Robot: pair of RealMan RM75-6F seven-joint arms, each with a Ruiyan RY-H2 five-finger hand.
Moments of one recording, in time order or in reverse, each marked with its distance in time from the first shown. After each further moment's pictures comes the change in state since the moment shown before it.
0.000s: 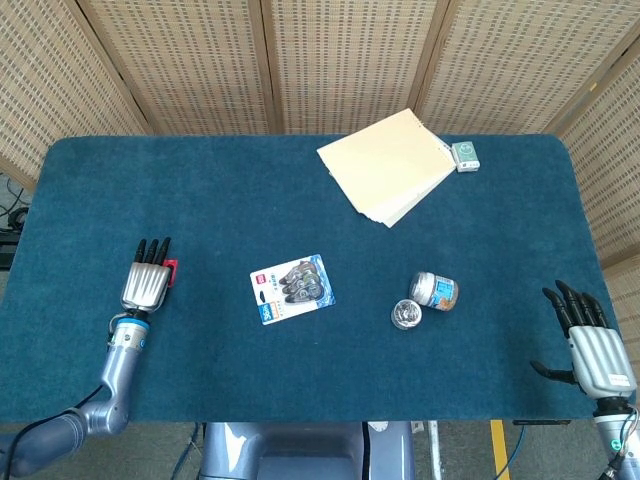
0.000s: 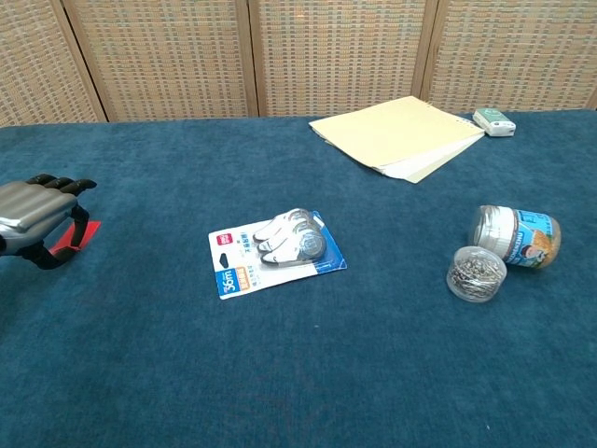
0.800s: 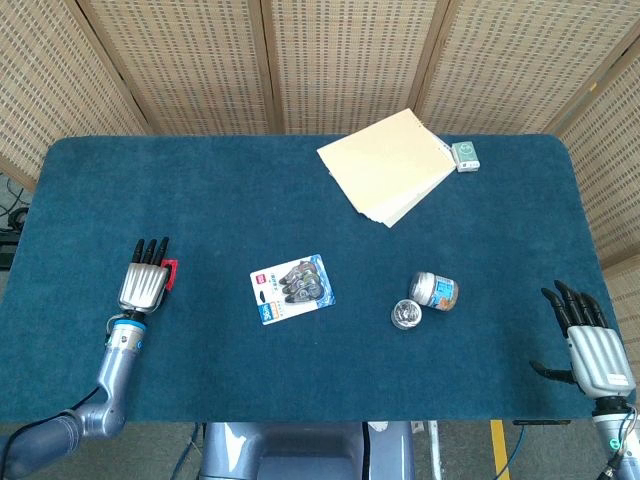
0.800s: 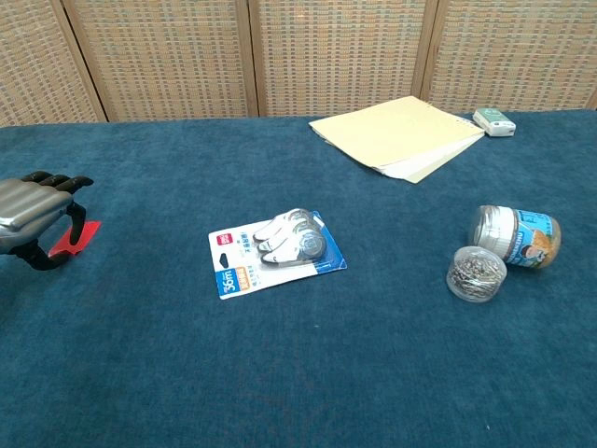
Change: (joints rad) left arm 0.006 0.017 0.015 -0.020 0.013 0.020 -0.005; right arm 0.002 -0.002 0.000 -0.001 0.002 -0.003 -0.007
